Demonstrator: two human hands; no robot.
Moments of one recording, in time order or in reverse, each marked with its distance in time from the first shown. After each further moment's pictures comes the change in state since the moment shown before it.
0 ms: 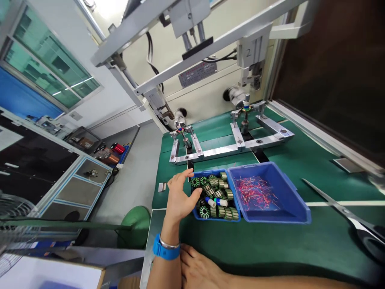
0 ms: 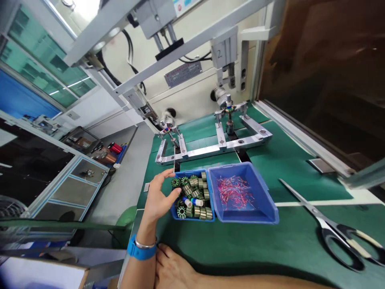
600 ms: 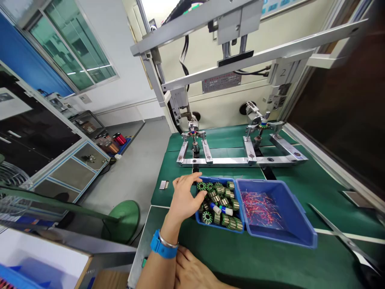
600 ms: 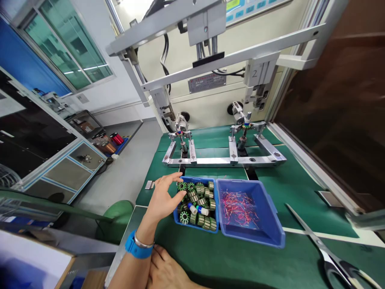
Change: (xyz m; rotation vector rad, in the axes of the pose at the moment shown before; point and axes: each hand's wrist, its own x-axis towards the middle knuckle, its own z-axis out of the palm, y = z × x) left_hand -0.003 0.002 0.001 -0.058 0.014 -0.037; right_hand -0.005 0.006 0.013 -0.122 0.101 -0.019
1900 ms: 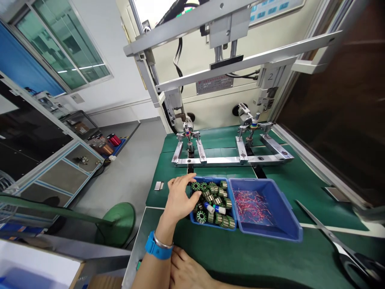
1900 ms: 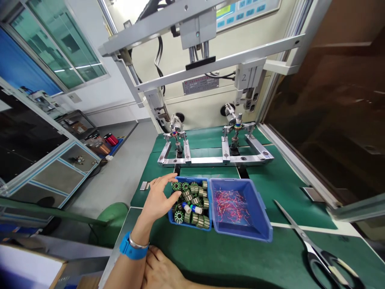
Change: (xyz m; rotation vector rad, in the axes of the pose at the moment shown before) left_hand 0.001 -0.004 0.002 0.048 -0.032 -0.012; right_hand -0.001 0.000 0.008 -0.056 -0.034 -0.056
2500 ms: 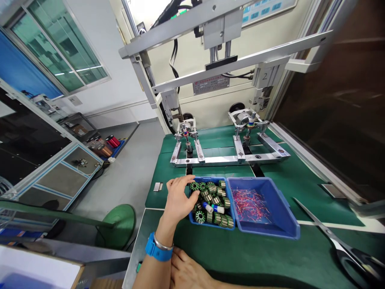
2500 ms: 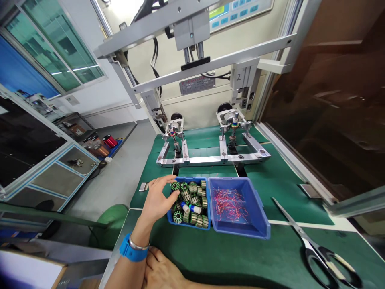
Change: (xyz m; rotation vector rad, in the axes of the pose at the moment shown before) left_hand 0.001 0.006 0.000 0.059 0.036 -0.015; right_hand 0.000 0.003 -0.006 0.080 -0.075 0.018
